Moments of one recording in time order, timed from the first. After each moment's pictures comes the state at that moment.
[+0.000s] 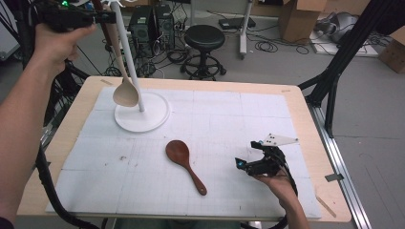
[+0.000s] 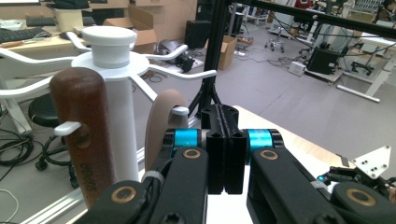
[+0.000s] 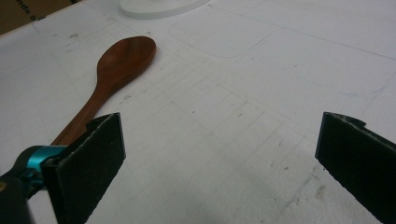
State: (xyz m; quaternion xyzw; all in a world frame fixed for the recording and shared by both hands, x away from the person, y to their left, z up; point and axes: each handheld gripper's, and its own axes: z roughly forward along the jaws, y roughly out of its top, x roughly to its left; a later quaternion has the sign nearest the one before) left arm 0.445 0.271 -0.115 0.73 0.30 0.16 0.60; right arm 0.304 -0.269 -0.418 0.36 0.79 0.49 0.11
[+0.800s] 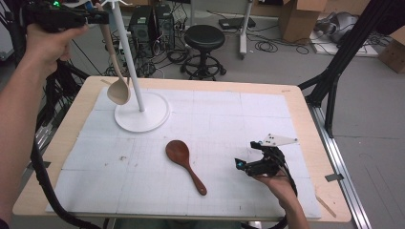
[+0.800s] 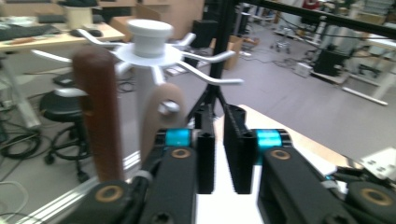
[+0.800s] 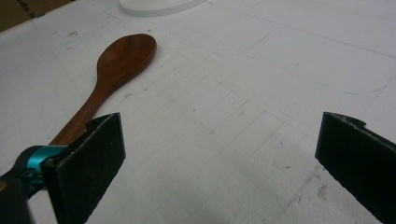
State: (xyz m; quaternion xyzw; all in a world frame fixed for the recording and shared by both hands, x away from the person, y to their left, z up) left arm 0.444 0.287 -0.119 0.73 0.30 0.15 0.59; right arm 0.304 -0.268 -0.418 0.35 0.79 0.48 0.11
